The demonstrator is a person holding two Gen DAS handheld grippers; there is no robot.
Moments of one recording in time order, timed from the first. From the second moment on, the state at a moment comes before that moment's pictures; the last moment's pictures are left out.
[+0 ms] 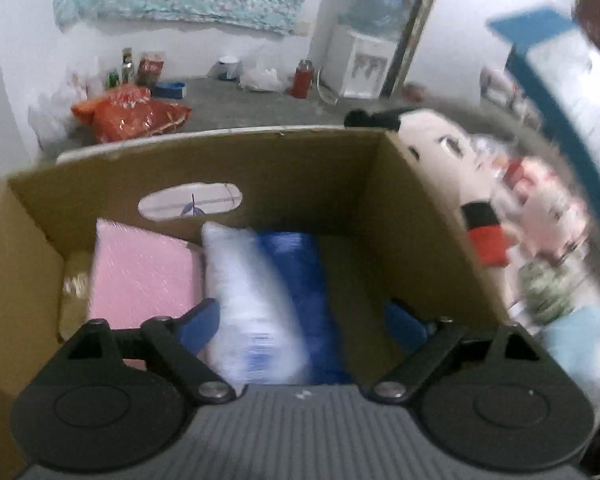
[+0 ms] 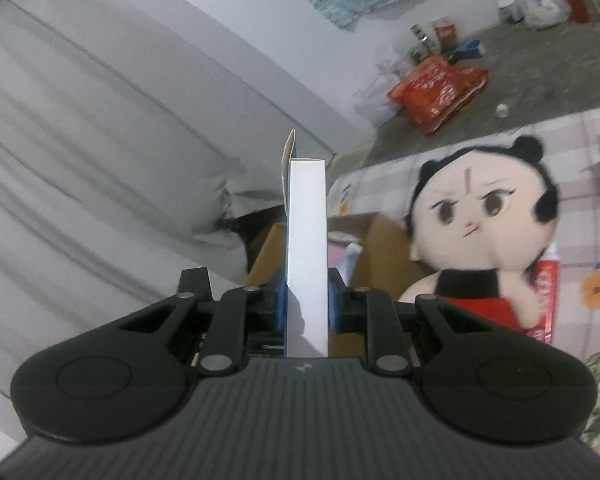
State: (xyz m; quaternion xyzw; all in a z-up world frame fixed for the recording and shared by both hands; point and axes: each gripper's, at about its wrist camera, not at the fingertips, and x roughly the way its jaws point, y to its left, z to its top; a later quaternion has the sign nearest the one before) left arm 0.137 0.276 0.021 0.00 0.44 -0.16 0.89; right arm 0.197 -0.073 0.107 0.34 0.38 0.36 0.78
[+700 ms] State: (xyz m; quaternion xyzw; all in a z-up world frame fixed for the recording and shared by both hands) left arm 0.147 0.316 0.030 -0.08 0.40 -0.12 0.91; right arm 0.195 -0.038 0.104 0.32 0.39 0.38 0.78
